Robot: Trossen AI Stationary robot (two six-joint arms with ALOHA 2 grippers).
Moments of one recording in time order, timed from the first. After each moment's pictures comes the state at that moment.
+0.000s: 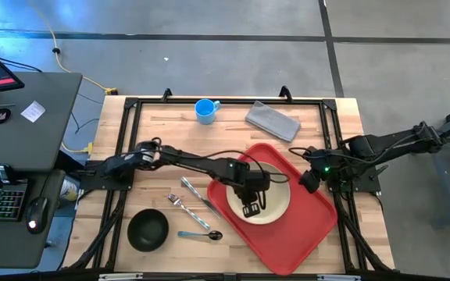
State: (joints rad) left arm -0.14 2.27 2.00 -0.79 0.12 -0.41; right arm 0.22 0.79 0.74 -0.94 -0.05 1.10
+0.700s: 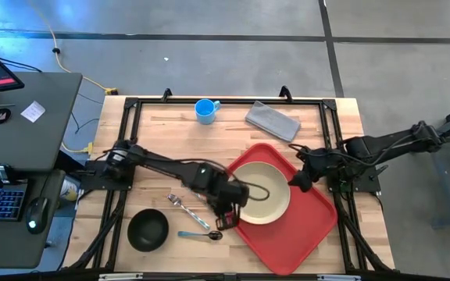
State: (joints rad) left arm -0.30 2.02 2.00 -1.16 0.08 -0.58; right arm 0.23 0.82 0.74 -0.72 -0.04 1.17
